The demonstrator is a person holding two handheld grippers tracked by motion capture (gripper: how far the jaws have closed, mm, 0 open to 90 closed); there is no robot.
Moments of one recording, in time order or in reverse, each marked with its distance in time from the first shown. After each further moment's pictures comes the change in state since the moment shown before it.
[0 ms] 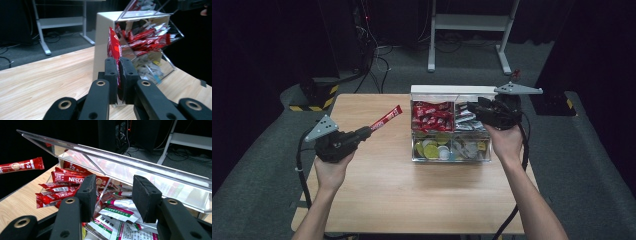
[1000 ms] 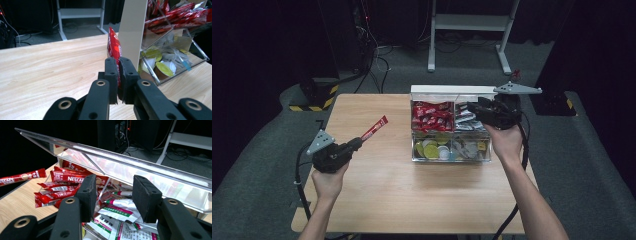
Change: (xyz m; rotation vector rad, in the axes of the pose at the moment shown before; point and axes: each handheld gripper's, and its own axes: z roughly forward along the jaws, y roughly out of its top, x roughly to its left) left arm 0.018 -0.051 0.002 0.045 0.124 -0.042; right arm 0.000 0.001 0.001 0.008 -0.006 -0.004
